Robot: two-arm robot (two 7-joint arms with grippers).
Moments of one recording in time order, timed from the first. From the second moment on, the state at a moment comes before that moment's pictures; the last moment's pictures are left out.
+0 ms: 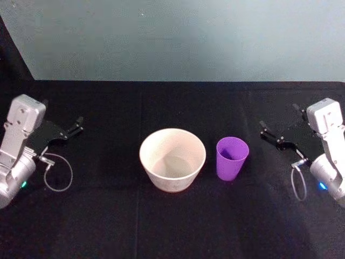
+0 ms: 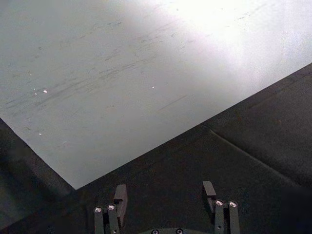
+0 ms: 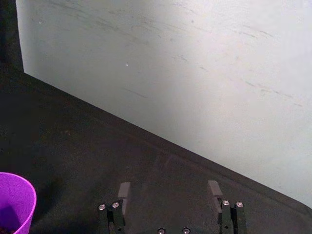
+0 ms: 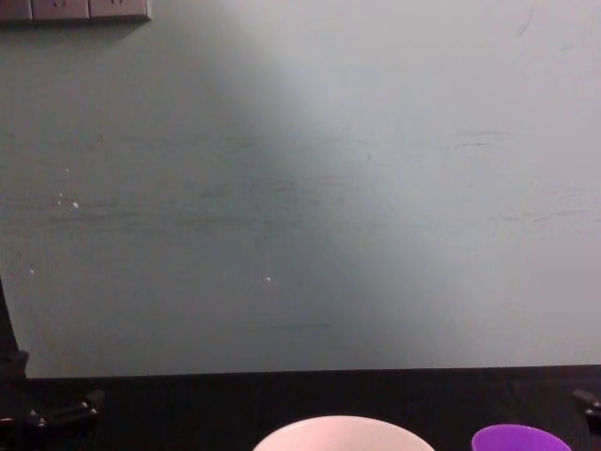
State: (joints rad) left arm -0.20 0.60 0.45 -1.41 -0.25 -0.12 0.03; right arm 0.20 0.60 -0.45 -1.41 0.25 -0.12 -0.03
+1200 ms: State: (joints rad) left arm -0.20 0.60 0.45 -1.41 -0.25 -0.12 0.03; right arm 0.20 0.60 -0.45 -1.41 0.25 -0.12 -0.03
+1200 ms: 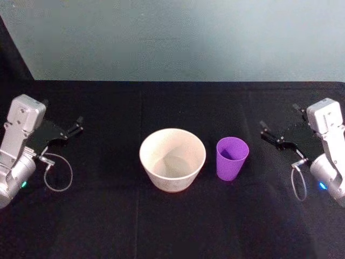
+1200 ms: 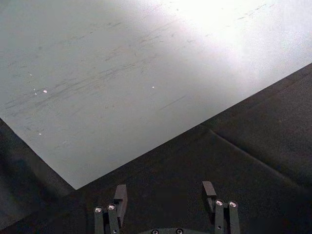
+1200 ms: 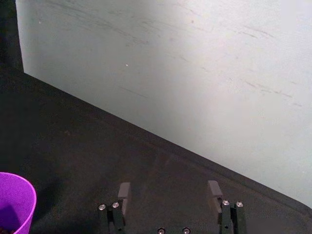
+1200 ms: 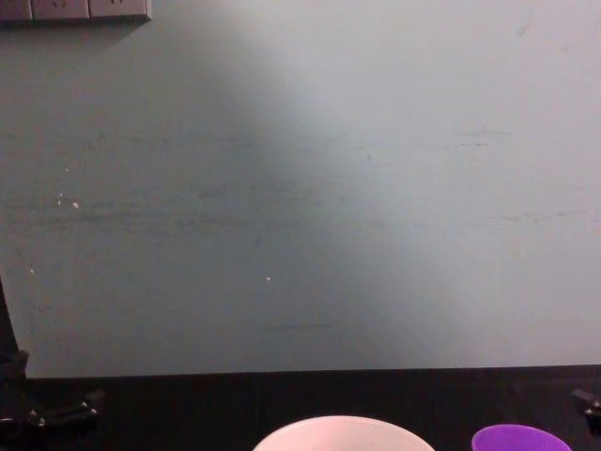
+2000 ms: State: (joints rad) left arm -0.20 0.60 0.45 -1.41 -0.25 -0.12 0.03; right arm 0.20 0.60 -0.45 -1.41 0.25 -0.12 -0.03
